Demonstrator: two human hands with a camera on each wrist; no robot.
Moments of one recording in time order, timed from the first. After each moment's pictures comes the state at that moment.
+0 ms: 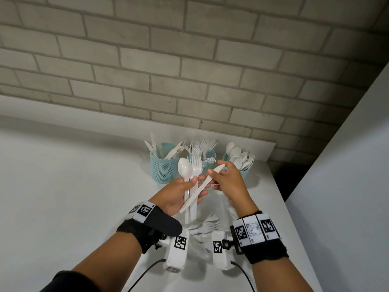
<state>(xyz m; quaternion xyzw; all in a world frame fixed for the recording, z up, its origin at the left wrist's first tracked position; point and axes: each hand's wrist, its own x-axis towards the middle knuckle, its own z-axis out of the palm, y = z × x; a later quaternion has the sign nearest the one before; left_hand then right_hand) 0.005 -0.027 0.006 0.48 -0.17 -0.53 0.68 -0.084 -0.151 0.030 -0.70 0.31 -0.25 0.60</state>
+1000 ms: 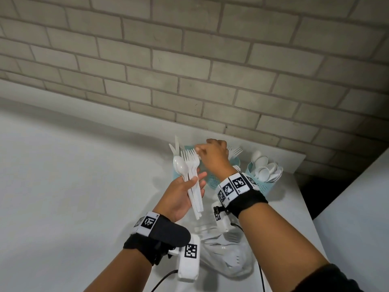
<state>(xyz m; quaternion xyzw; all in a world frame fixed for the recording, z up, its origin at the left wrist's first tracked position) 0.026 -0.002 0.002 0.40 -0.09 -0.41 0.82 0.038 -0.144 0.047 -0.95 0.21 -0.15 0.18</state>
